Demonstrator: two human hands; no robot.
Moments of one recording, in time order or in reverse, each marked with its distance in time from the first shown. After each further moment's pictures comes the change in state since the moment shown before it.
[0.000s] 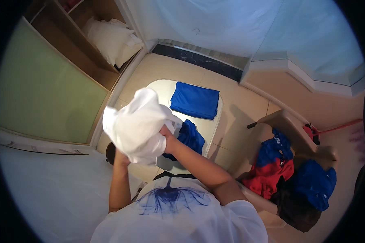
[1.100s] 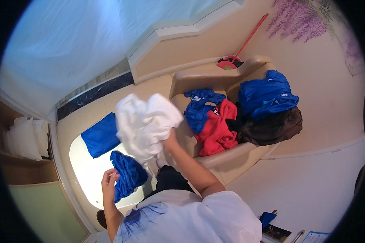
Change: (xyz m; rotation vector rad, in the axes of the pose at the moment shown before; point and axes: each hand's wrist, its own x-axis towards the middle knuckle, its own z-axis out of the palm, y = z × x) left_hand -0.037 -0.027 0.208 0.244 -0.847 -0.235; right_hand -0.294 -0.079 -0.210 -0.734 1.365 -0.734
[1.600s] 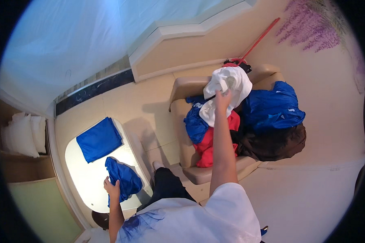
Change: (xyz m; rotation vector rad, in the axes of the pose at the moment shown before) left_hand 0.076 -0.182 0.010 0.761 0.396 -0.200; right_hand 0.260 0.017 -0.237 -0.306 0.751 -0.096
